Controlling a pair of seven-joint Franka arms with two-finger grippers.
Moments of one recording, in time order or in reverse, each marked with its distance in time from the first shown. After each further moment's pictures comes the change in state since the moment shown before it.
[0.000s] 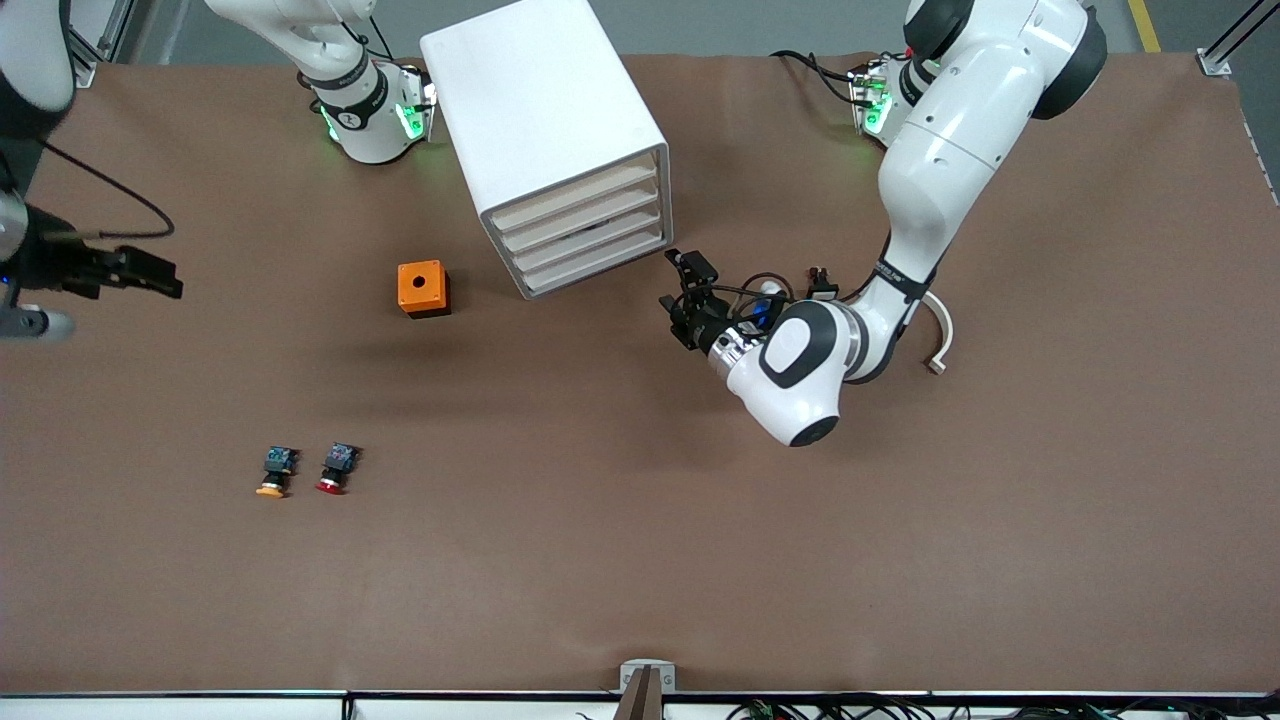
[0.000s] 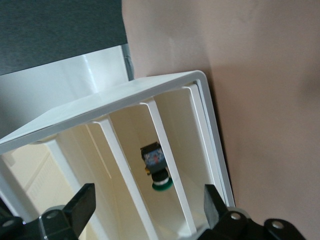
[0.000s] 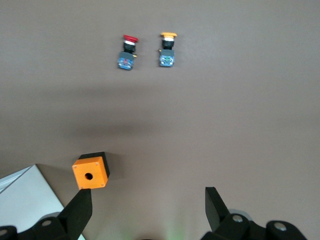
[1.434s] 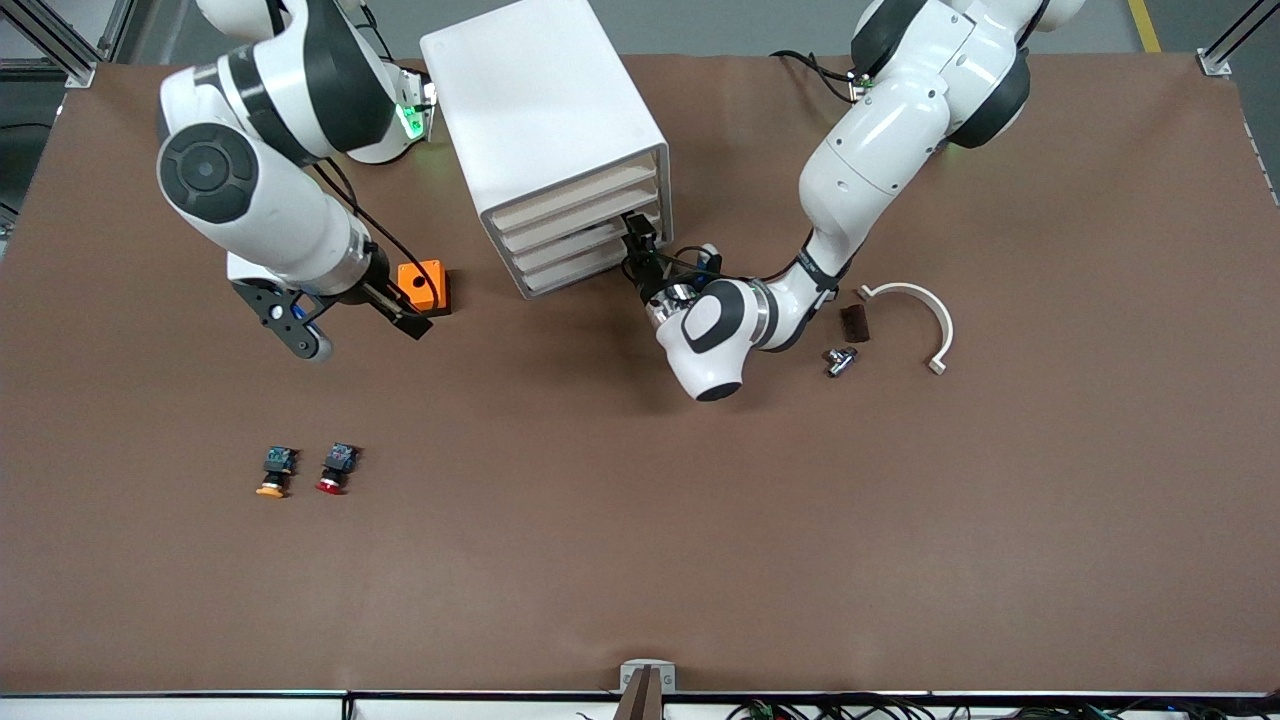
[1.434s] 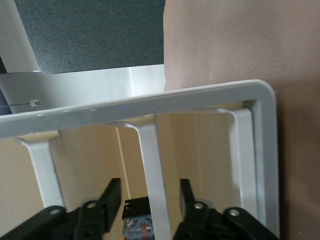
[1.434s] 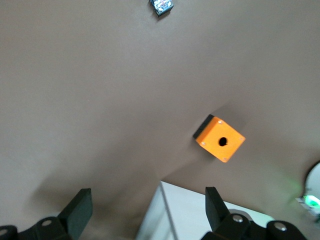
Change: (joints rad) left arm -0.158 0.134 -0.031 0.000 -0.067 -0.006 -0.131; right arm 0.438 0.047 0.031 -0.130 0.085 0.218 1.256
